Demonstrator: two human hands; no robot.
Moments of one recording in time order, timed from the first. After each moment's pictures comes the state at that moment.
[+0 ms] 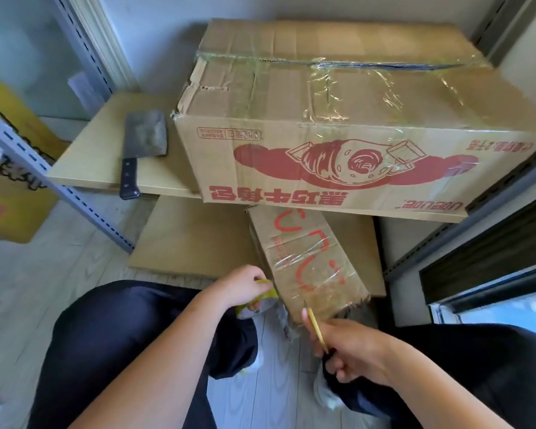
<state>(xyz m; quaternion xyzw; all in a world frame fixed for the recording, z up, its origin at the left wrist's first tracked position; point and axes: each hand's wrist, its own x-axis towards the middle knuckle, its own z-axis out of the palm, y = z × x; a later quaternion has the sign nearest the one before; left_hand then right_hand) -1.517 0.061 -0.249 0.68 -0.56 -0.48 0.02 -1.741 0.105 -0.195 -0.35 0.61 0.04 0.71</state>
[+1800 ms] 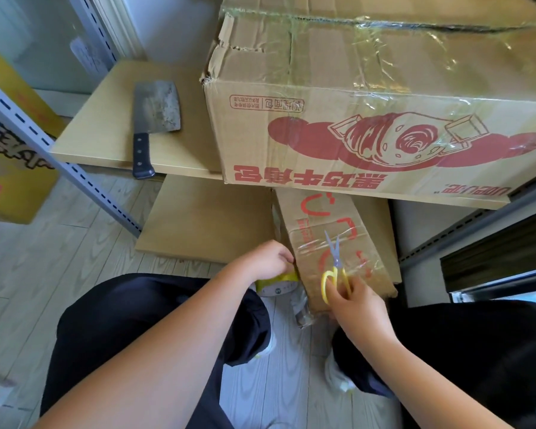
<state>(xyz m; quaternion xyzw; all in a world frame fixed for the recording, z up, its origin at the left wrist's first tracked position) -1.507 0.030 -0.273 0.64 -0.58 -0.50 0.03 -1.694 0.107 -0.223 -0.49 0.74 -0.13 0.43</state>
